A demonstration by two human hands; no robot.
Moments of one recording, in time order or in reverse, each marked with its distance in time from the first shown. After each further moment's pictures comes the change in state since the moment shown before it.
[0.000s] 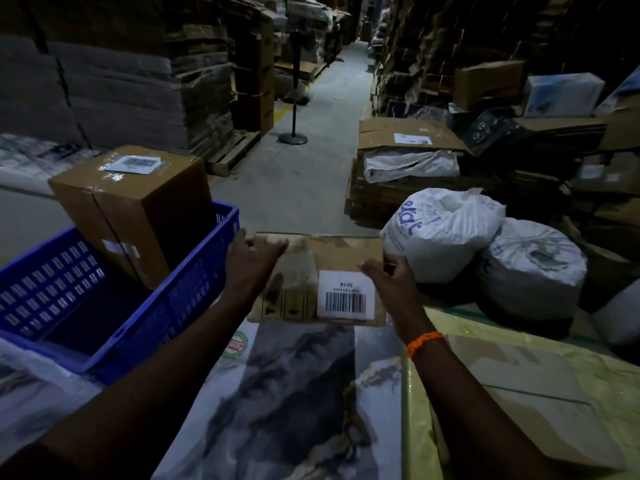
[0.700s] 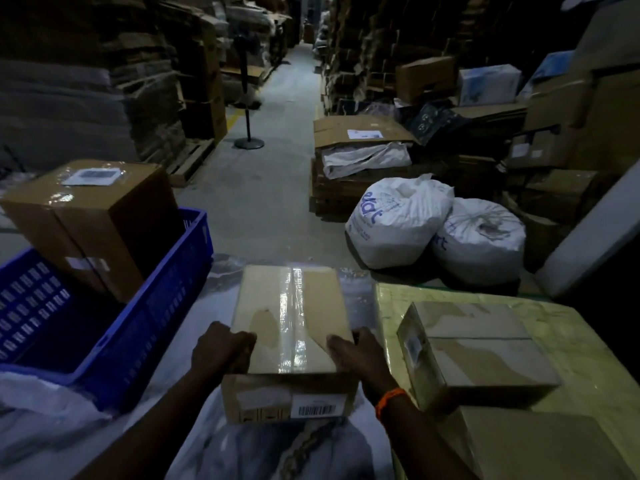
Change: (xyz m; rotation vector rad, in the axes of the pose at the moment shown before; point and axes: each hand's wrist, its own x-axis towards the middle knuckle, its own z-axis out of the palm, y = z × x) left_hand -0.092 -0.087 -0.031 0.386 -0.329 -0.294; right_hand -0.128 0.091 0.012 -0.164 -0.031 0.343
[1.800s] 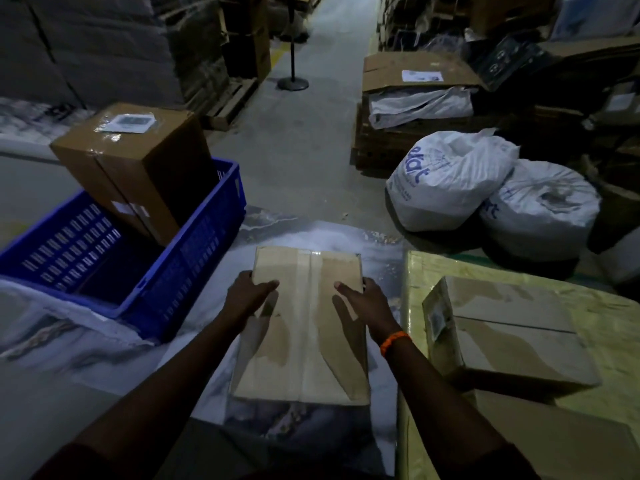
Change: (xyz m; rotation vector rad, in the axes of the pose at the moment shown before) left_hand 0.014 0.007 0.010 -0.205 0.038 0.028; right_hand 0.057 -0.008 0.014 0.051 -0.147 -0.100
